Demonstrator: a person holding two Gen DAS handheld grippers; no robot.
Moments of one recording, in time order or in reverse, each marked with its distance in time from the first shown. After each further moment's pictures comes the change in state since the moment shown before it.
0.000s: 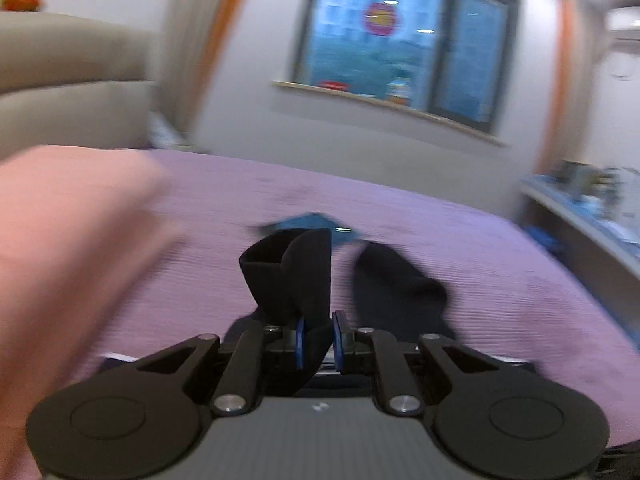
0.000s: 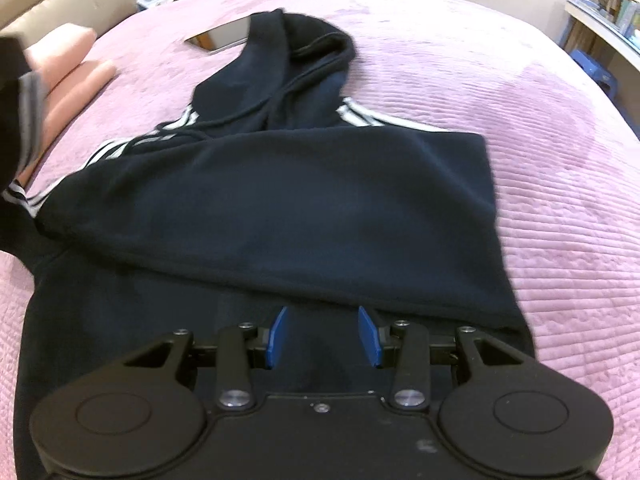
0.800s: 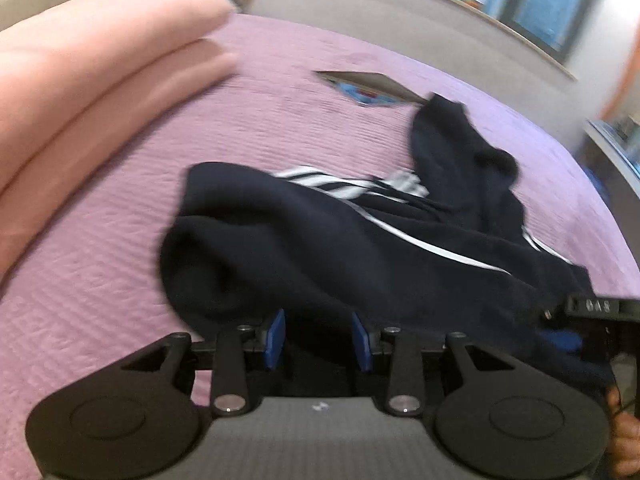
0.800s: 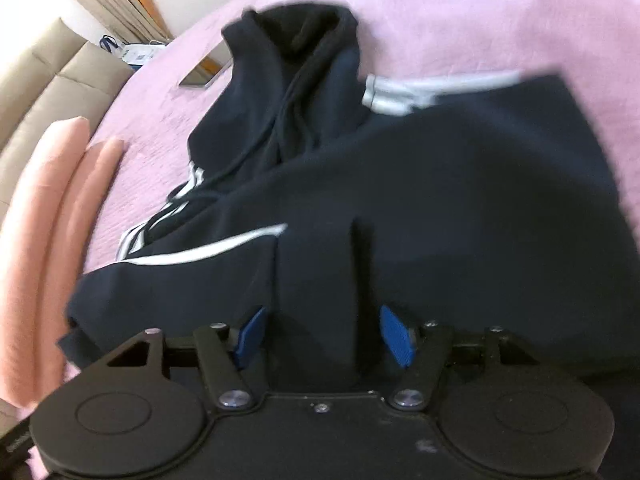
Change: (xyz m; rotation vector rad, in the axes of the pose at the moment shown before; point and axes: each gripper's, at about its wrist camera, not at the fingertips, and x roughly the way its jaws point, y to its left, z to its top) left arm 0.024 0.061 -0.089 -0.193 0.343 0.195; right arm 0.088 -0.019 0.047 0.315 0.077 0.342
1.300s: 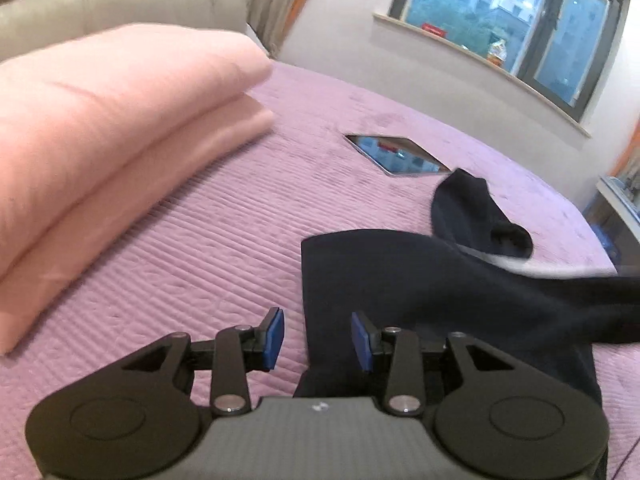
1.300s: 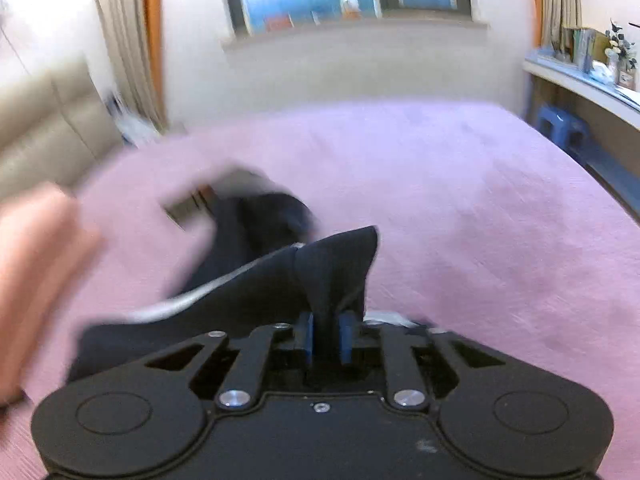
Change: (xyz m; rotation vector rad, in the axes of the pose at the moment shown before) left arm -0.032 0.025 0.040 -0.047 -0.131 -0.002; right arm -0.146 0.012 0.048 -0.250 -0.365 -0.290
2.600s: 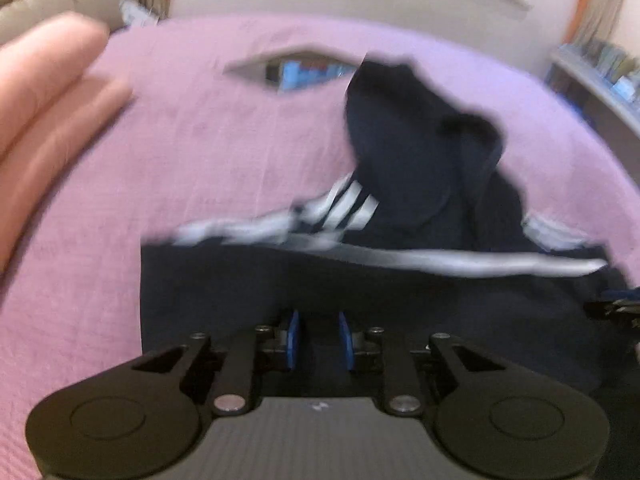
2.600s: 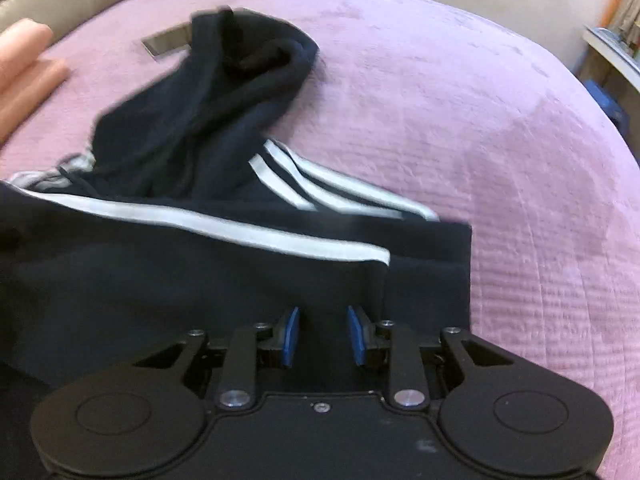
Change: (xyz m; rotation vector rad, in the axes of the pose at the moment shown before) left arm 0.119 -0.119 0.010 0.322 0.173 -0.069; right arm 0.136 0.037 -0.026 -0.210 0.255 -0.002
